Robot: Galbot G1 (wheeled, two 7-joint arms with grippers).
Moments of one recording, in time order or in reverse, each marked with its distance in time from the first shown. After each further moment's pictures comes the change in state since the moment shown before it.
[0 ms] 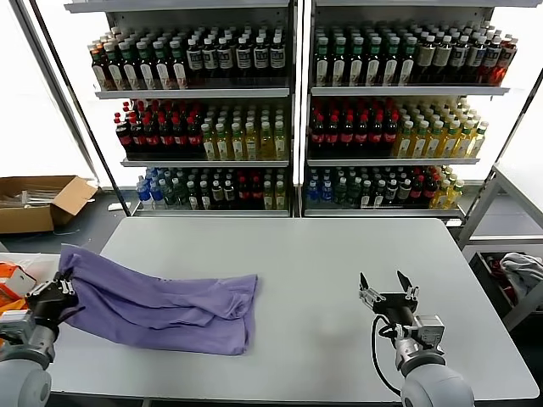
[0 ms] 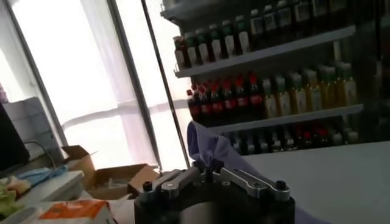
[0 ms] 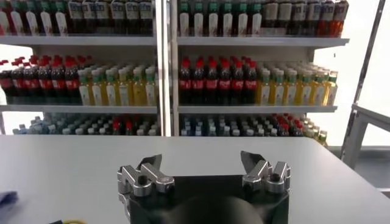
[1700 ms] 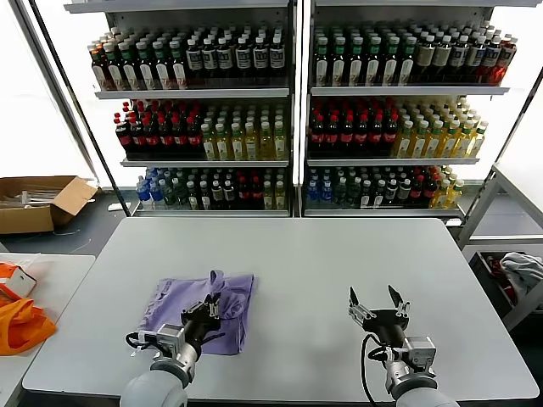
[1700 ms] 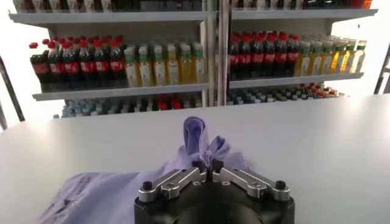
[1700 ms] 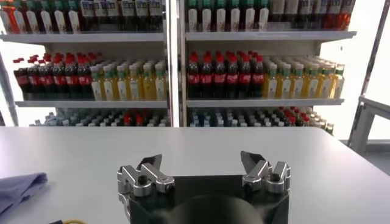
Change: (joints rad) left arm -0.109 -0.242 0.577 0.006 0.151 0.057 0.014; right arm -0.104 0.067 -0.025 0.071 -0.077 0.015 -0.008
